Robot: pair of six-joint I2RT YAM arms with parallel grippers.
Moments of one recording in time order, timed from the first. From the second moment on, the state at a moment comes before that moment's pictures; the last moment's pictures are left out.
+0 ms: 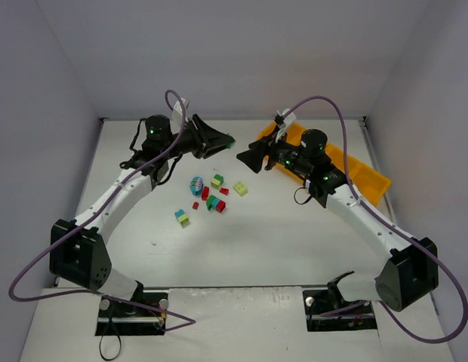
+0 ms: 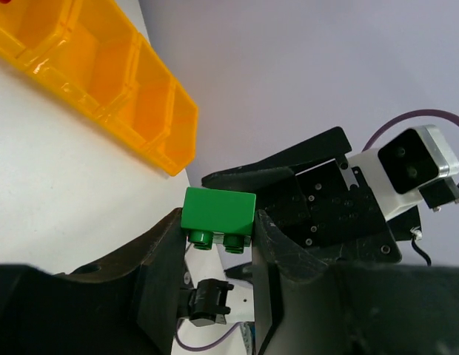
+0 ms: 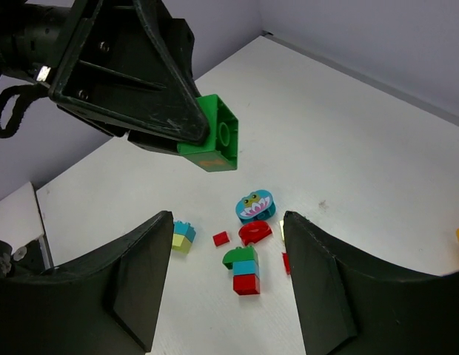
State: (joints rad) left arm -0.37 1.47 1.23 0.10 0.68 -1.14; right arm 0.46 1.31 1.05 0.18 -0.54 0.23
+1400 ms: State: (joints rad) left arm -0.44 1.53 1.30 0.16 0.68 -1.32; right arm 0.53 1.37 1.12 0.24 -0.42 0.15
